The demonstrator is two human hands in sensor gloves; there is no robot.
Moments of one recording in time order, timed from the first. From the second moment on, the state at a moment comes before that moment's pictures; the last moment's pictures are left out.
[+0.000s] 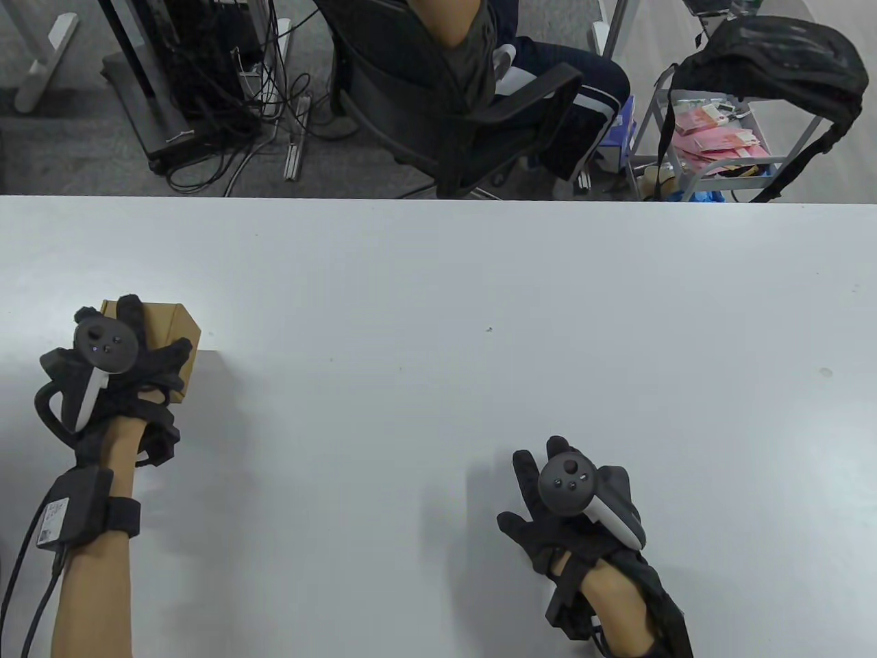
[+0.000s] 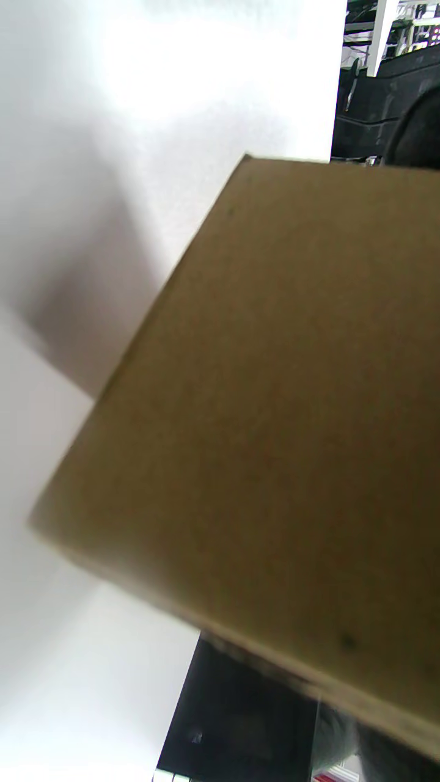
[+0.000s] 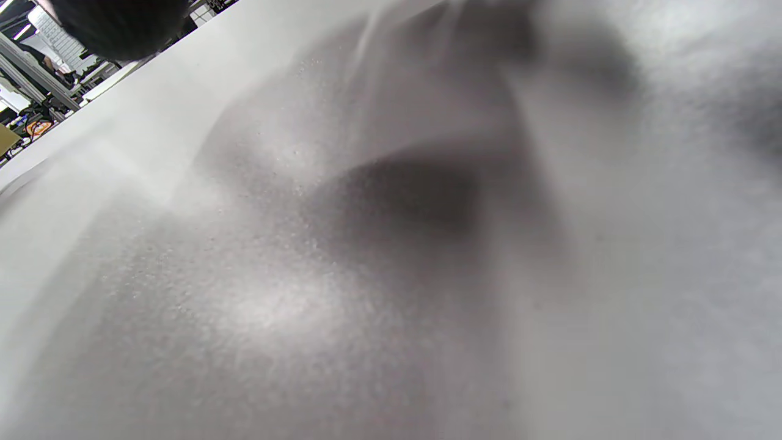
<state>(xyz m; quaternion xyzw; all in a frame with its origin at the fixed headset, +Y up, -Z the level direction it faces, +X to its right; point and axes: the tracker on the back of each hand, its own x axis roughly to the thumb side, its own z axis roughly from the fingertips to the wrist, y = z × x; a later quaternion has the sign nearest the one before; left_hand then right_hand) -0.403 -0.686 -0.301 0.01 0.23 0.13 0.96 0.147 -0.747 -0.180 0.03 0.26 0.94 0.23</state>
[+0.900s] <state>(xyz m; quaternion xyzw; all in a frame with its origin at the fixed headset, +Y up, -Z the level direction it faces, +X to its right) -0.158 -0.673 -0.177 -0.05 0.13 0.18 0.97 0.151 -0.741 -0.177 0.05 0.26 0.93 0.24</state>
